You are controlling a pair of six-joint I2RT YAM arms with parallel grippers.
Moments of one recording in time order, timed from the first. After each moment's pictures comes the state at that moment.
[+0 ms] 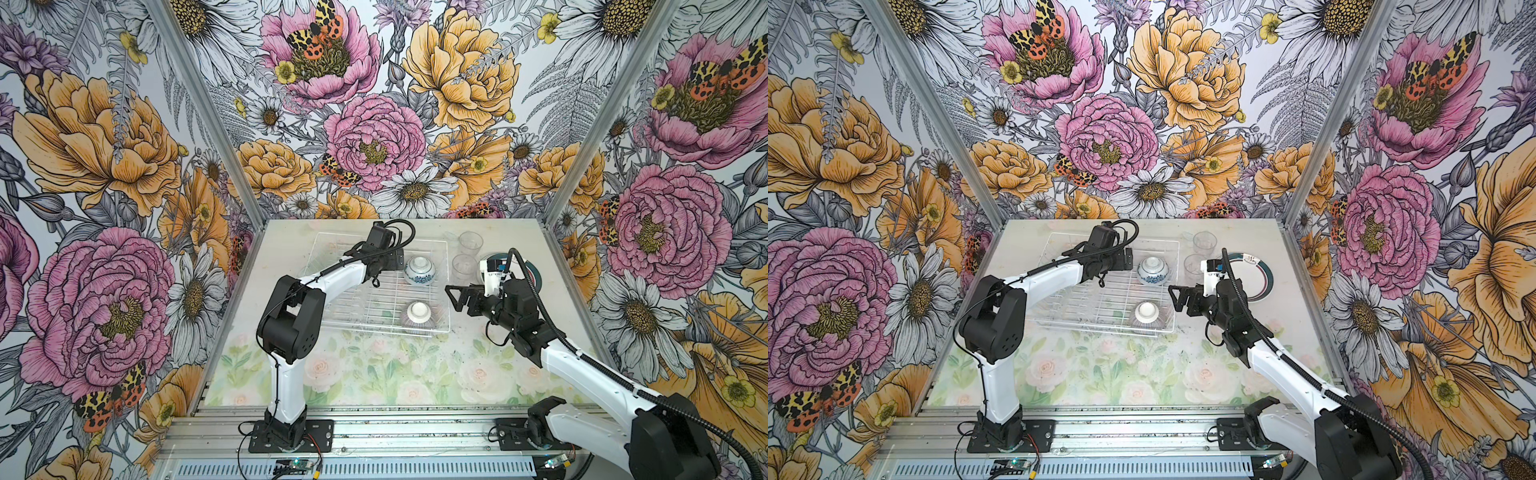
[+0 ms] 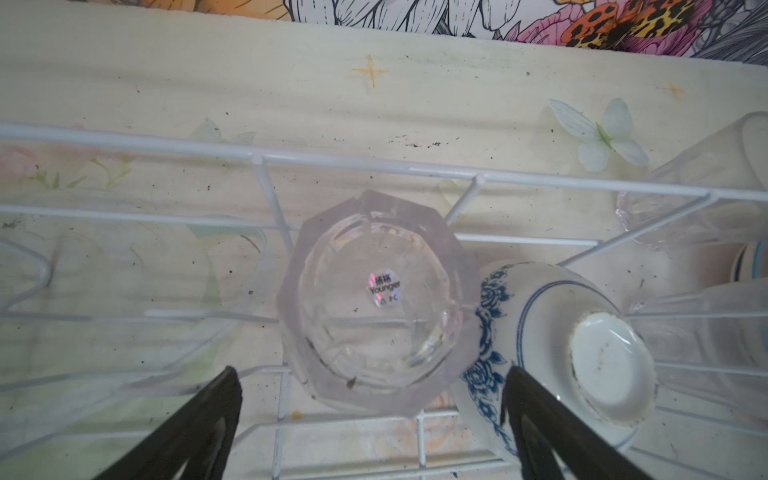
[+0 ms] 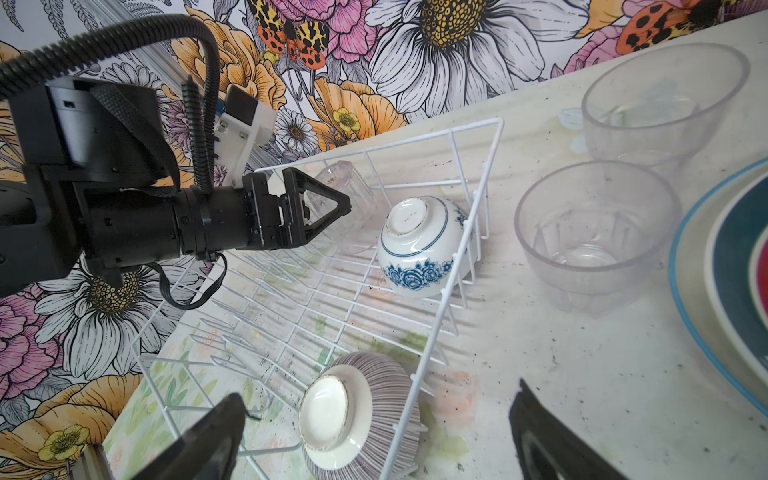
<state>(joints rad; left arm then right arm) -0.50 1.99 1.48 -0.27 -0.16 -0.39 0.39 1.08 0.54 0.15 -0.25 0.49</state>
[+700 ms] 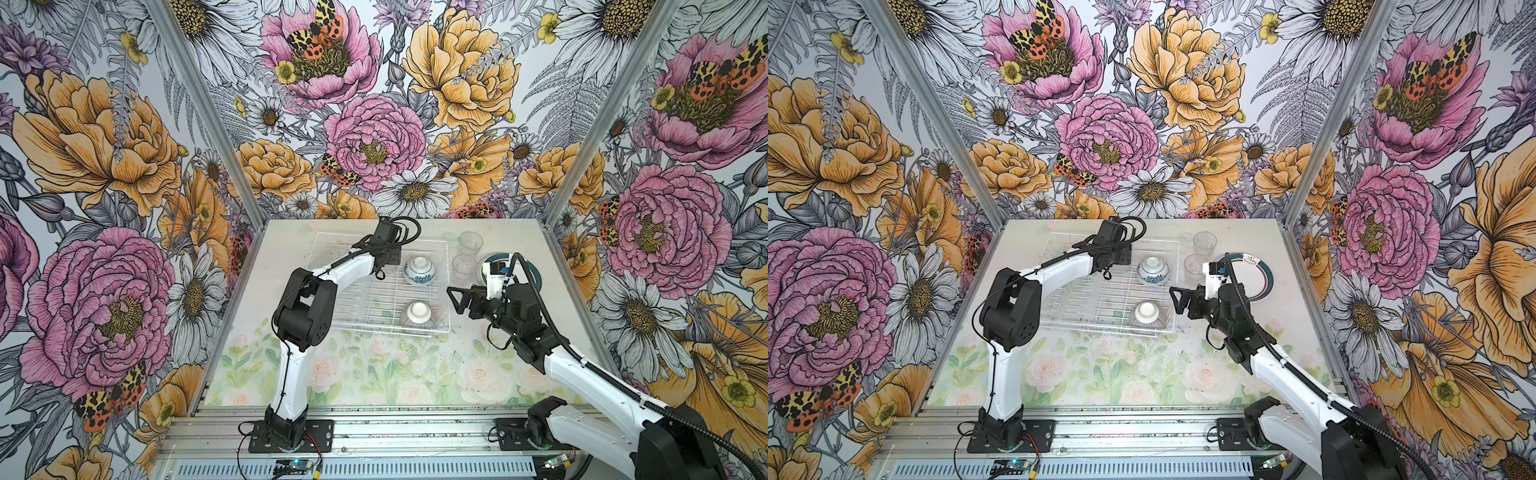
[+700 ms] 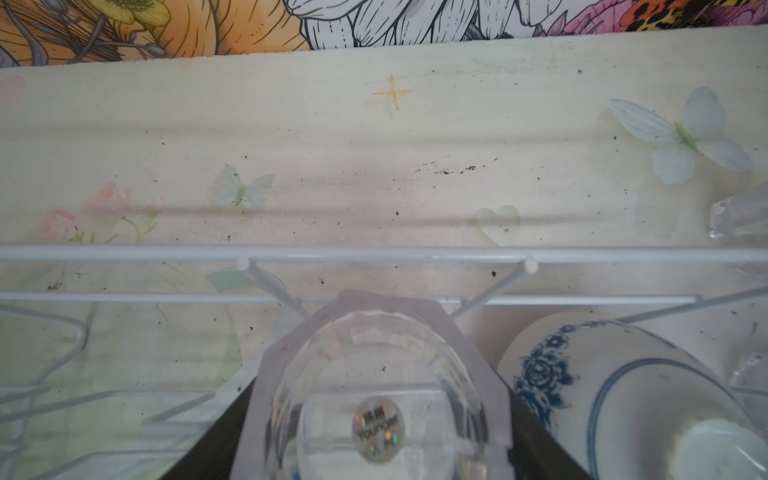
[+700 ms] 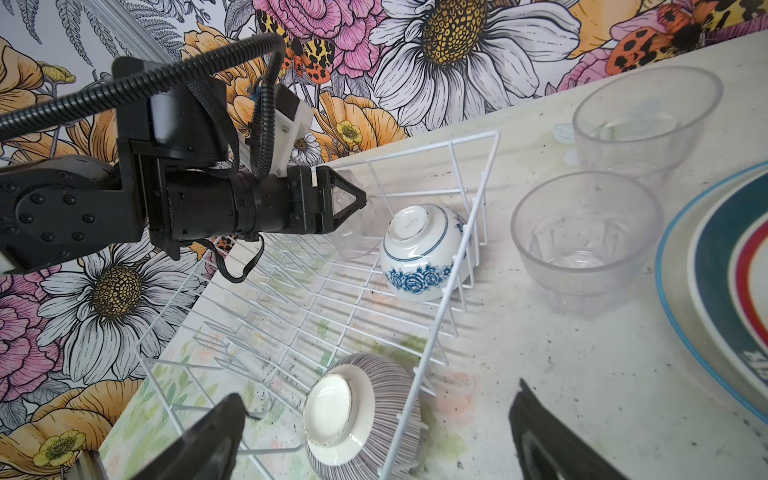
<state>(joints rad) -0.50 2.11 1.64 -0.33 -0.26 -0.31 0.40 1.01 0.51 0.15 -0.22 0.49</state>
